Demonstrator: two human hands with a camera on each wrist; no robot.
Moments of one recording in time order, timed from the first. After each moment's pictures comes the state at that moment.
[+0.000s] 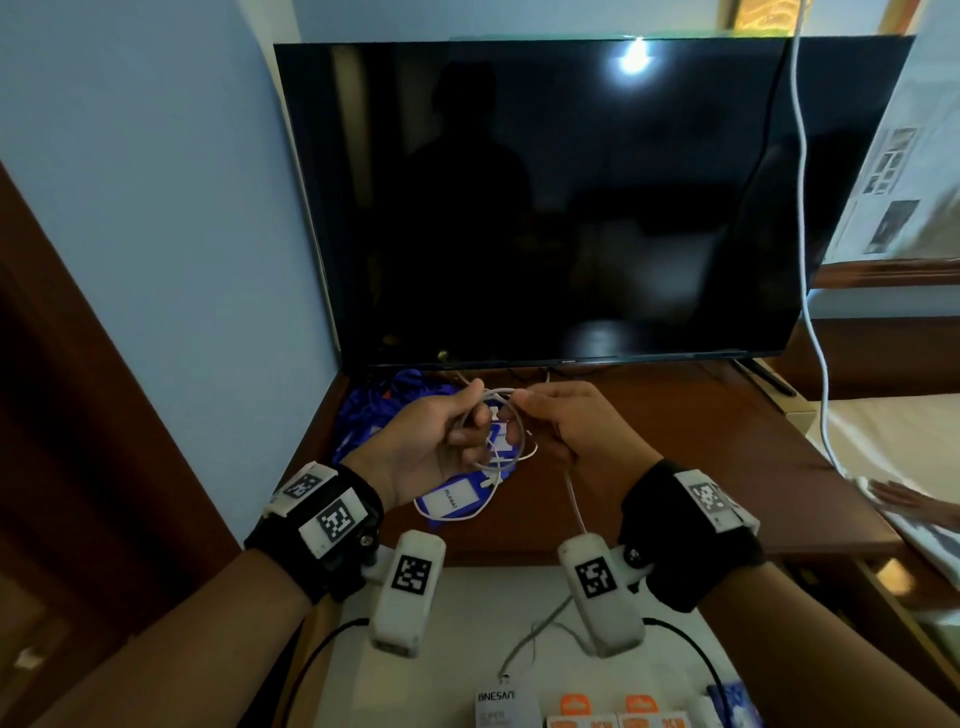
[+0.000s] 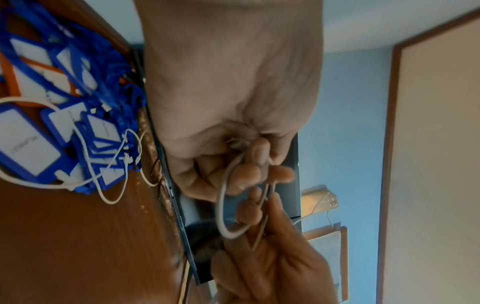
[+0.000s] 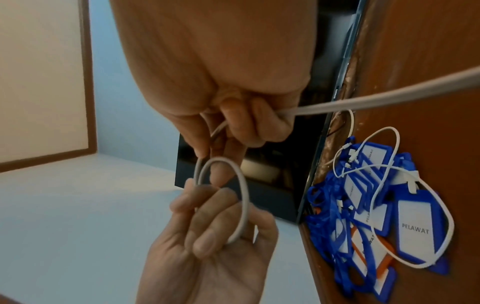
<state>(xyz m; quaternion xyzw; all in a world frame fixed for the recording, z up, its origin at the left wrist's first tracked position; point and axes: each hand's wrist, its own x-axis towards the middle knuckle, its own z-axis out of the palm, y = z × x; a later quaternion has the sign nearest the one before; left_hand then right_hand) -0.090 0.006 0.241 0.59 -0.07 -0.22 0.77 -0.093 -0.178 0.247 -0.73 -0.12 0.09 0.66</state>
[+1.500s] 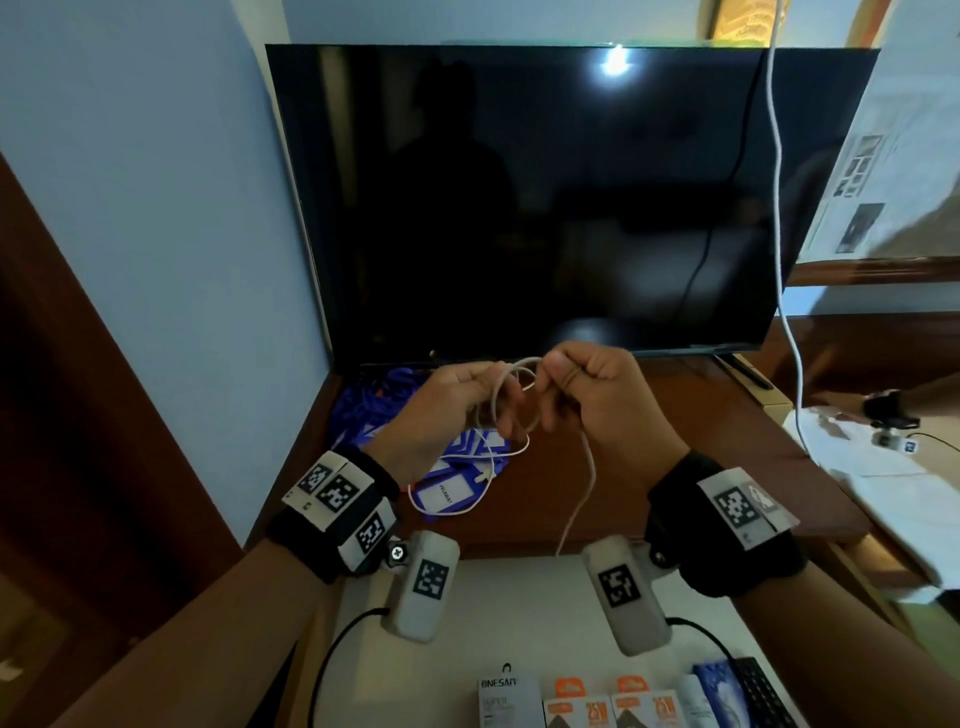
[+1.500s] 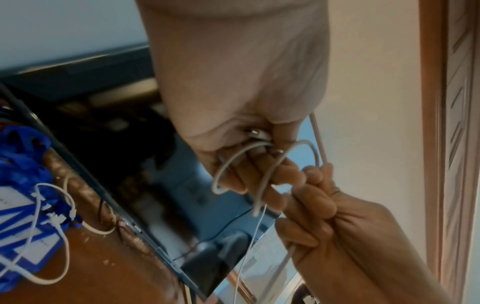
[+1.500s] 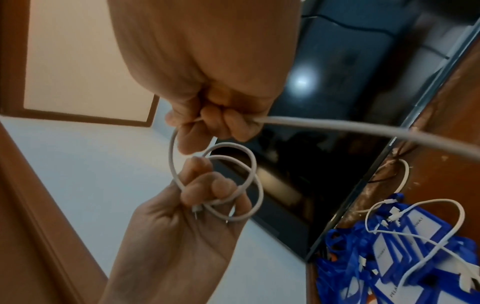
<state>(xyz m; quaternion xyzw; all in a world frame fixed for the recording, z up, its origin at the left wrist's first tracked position) -0.102 -0.008 0.267 0.72 -0.23 -0.06 0.65 -0.116 -0.185 0.278 -0.75 -0.22 -0.09 0.62</state>
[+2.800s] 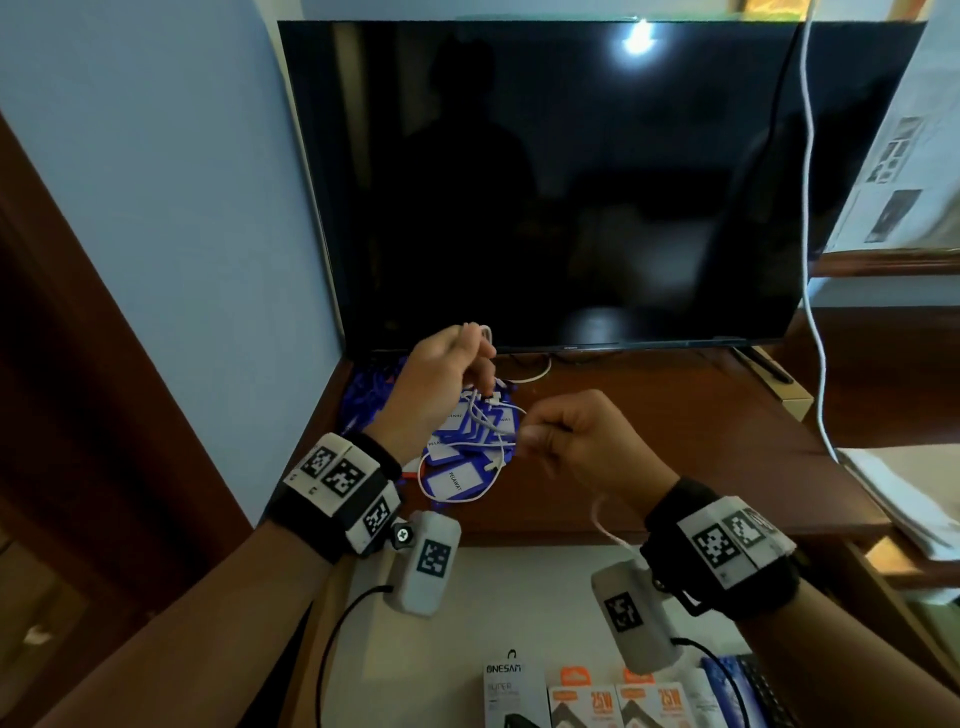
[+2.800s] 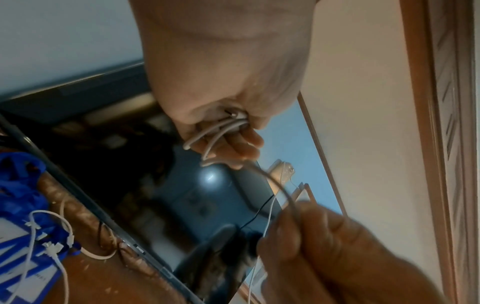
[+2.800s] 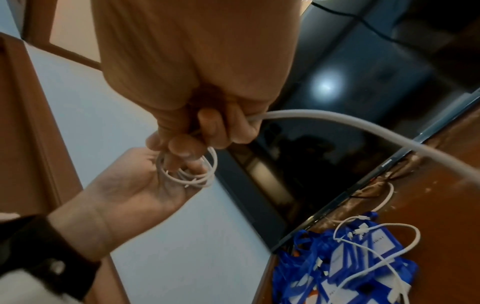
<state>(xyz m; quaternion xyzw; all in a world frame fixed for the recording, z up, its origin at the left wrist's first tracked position) -0.089 0.001 0.267 0.76 -0.15 0.08 0.62 -0.119 -0.178 0.244 -0.84 -0.28 -0.02 0.47</state>
